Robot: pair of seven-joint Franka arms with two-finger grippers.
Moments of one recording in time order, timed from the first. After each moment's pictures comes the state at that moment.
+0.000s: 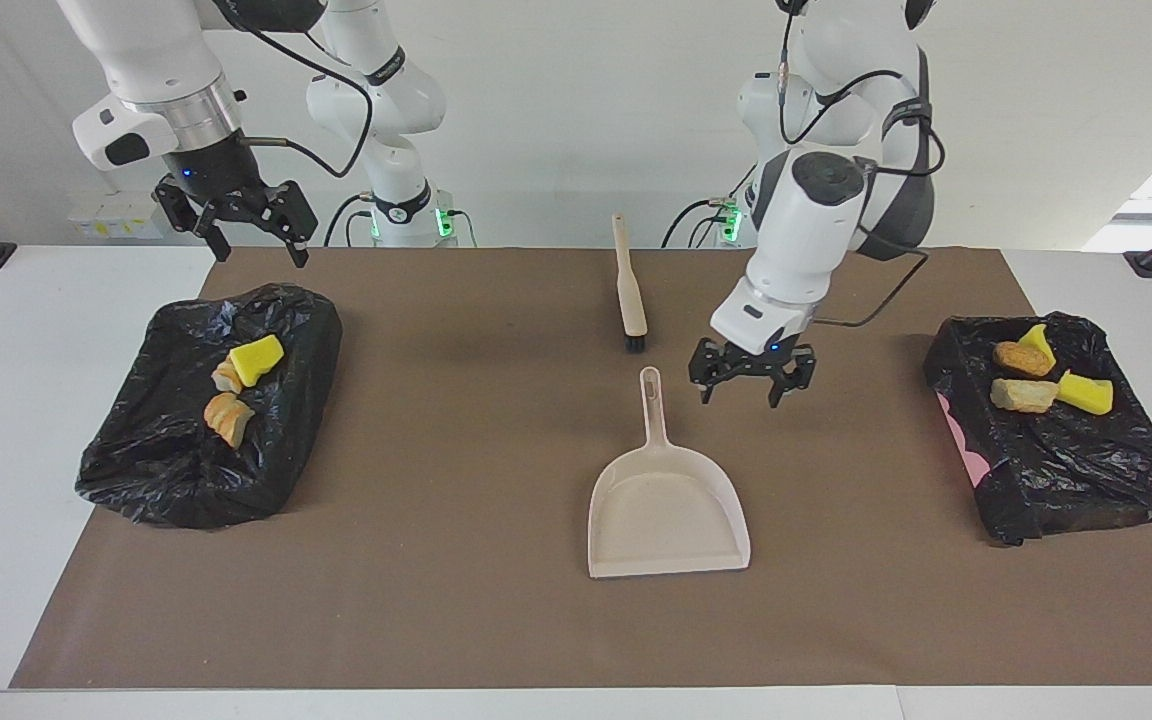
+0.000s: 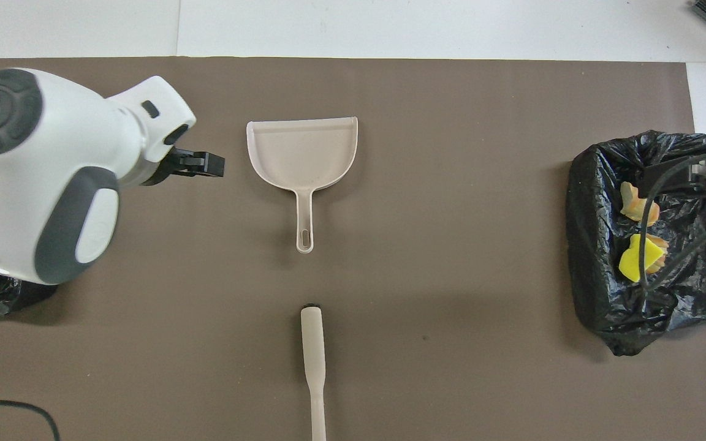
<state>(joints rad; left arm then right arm) -0.28 0.11 0.01 -1.70 -0.01 1.99 -0.10 -0.02 0.00 0.02 -1.51 0.00 1.55 0.13</state>
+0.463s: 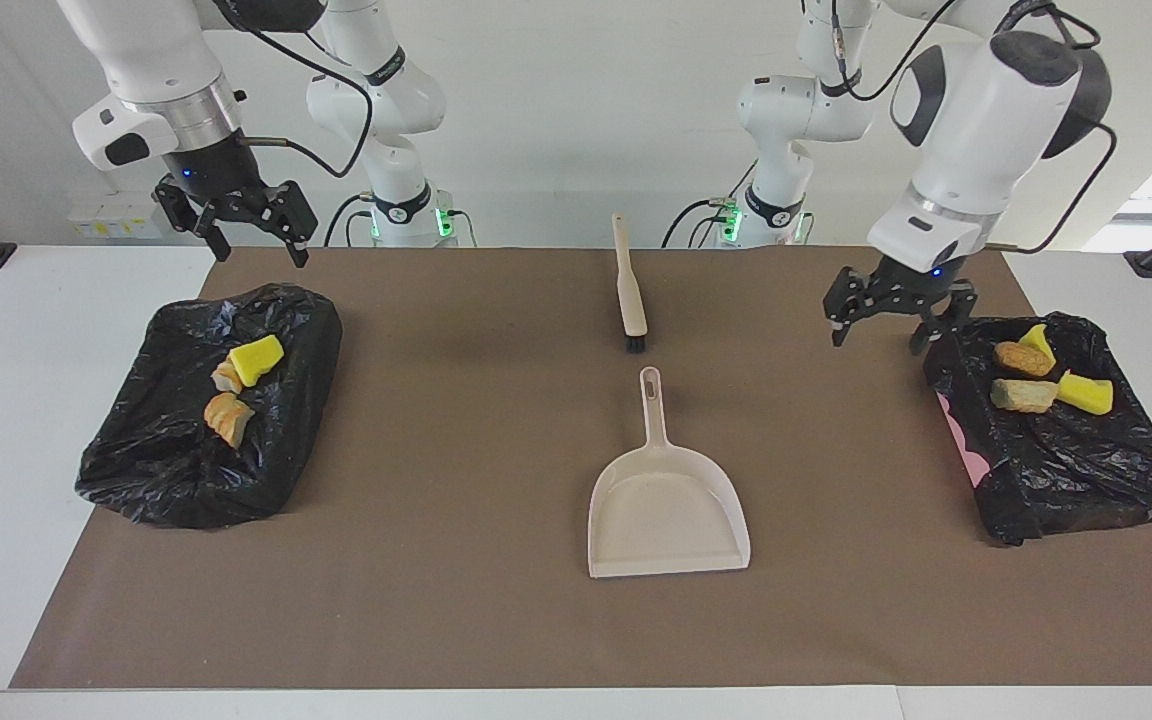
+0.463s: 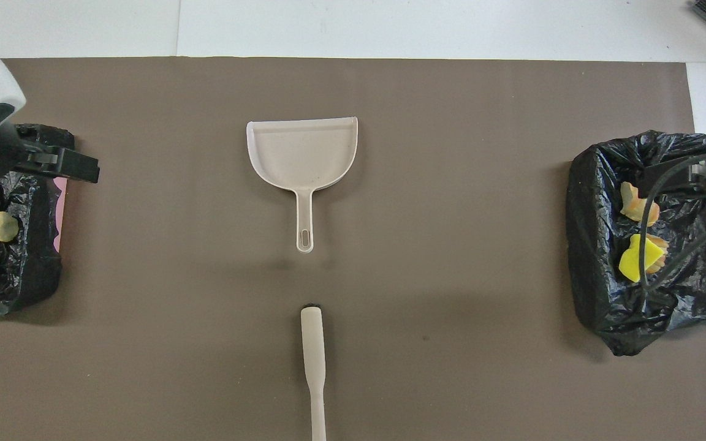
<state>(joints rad) -0.13 0.05 0.02 -1.49 -0.01 1.61 0.08 -0.02 0.00 0.02 -1.51 0.00 1.55 0.13</state>
